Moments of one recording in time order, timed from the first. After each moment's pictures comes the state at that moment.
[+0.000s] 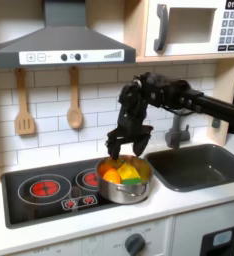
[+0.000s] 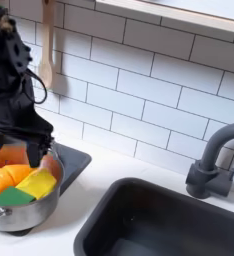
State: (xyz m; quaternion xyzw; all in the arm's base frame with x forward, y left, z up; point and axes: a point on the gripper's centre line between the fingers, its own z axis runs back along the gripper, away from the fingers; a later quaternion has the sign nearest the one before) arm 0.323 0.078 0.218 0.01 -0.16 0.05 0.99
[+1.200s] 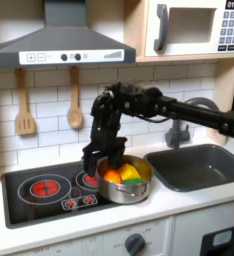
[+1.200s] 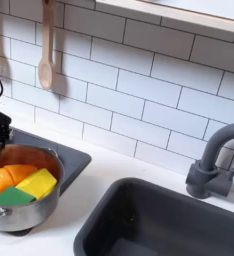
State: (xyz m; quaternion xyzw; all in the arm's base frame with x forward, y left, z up) arm 0.322 0.128 0.195 0.02 -0.12 0.13 0.98
